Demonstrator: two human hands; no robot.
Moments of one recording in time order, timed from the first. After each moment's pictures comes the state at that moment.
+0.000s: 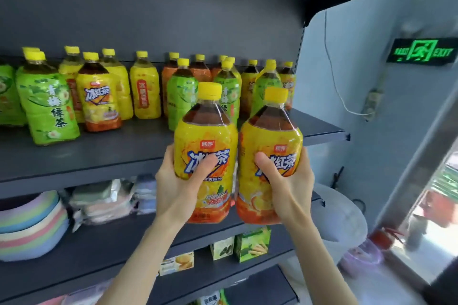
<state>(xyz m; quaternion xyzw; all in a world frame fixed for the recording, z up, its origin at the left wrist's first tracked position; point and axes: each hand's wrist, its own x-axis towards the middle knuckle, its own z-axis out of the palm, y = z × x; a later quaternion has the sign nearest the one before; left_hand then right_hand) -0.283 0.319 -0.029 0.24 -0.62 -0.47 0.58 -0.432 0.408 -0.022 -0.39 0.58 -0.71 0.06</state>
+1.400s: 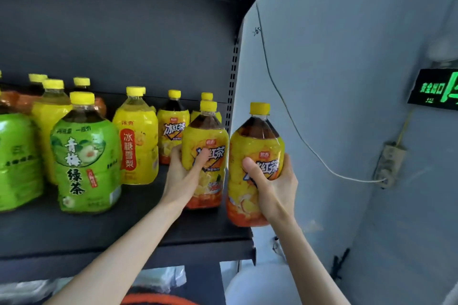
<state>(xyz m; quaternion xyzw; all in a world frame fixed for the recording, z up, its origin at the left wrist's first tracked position) -0.842 0.179 -0.003 0.34 -0.59 -0.42 0.60 -0.985 0.264 0.011 -0.46 0.52 -0.71 0.13</state>
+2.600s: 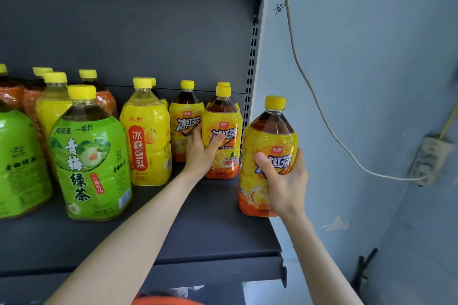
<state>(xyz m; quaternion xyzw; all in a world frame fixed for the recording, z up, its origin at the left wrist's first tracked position) -0.864 0.070 -0.011 0.44 -0.66 -0.32 0.52 -0.993 0.198 -0.011 -0.46 0.50 -0.72 0.14</state>
